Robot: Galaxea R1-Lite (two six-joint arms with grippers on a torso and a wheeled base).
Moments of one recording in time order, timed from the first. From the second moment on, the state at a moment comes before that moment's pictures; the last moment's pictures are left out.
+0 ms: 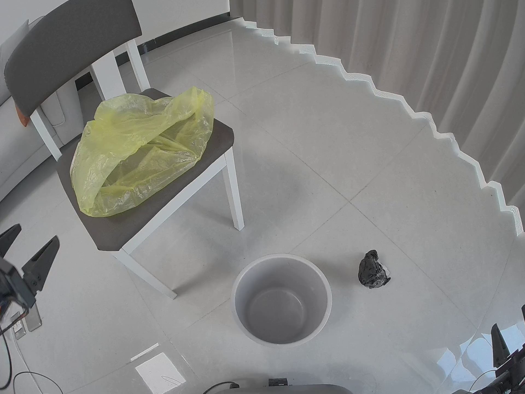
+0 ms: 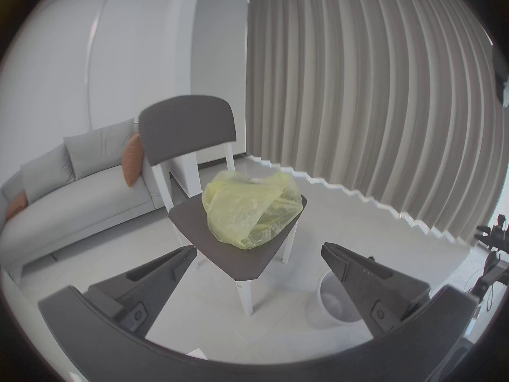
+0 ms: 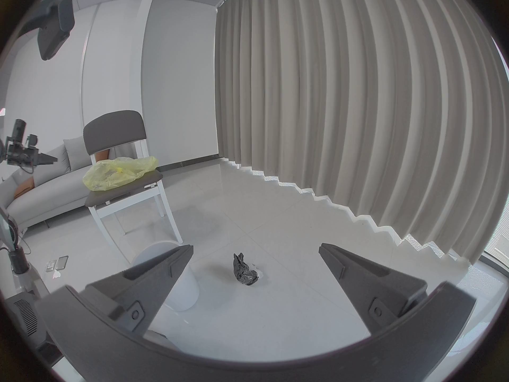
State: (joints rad) left arm -0.11 0.72 -0.41 -0.23 0.00 0.04; right arm 0.00 0.02 -0.02 0.00 -0.03 0.02
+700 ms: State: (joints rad) left arm -0.29 1.35 -0.74 -0.36 0.42 0.44; right arm 0.00 0.02 -0.02 0.00 -0.04 0.03
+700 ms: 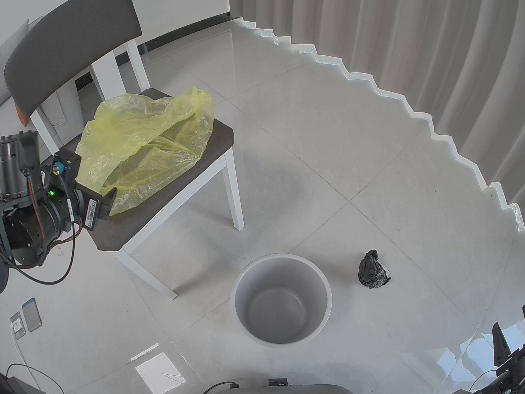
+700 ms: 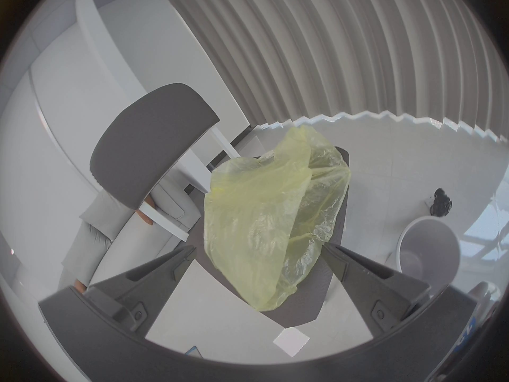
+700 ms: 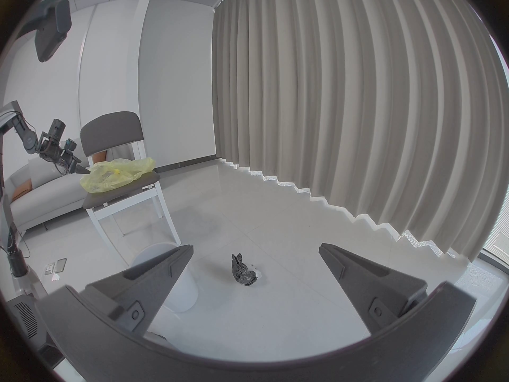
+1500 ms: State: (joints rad) left arm -0.22 1.53 -0.76 -0.52 0.55 0.54; right arm 0.00 0.02 -0.02 0.00 -0.04 0.02
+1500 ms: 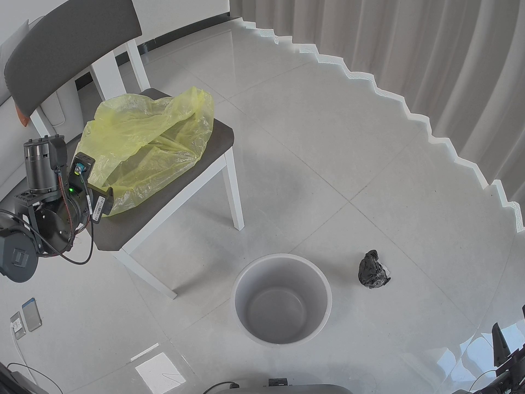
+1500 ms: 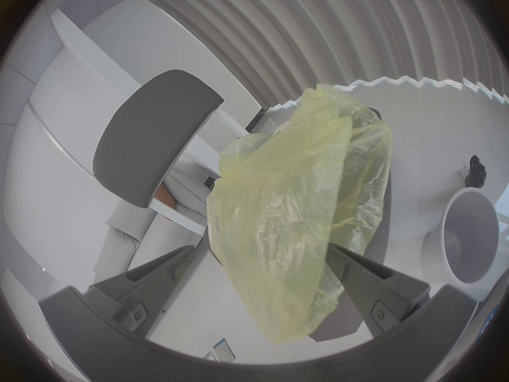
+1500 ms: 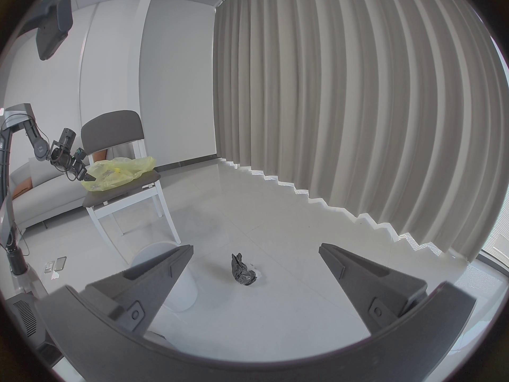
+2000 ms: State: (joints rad) left arm -0.13 1.58 -0.77 -0.60 0.51 0.53; right arm 0.00 0.02 -0.02 -0.09 -0.03 0.03
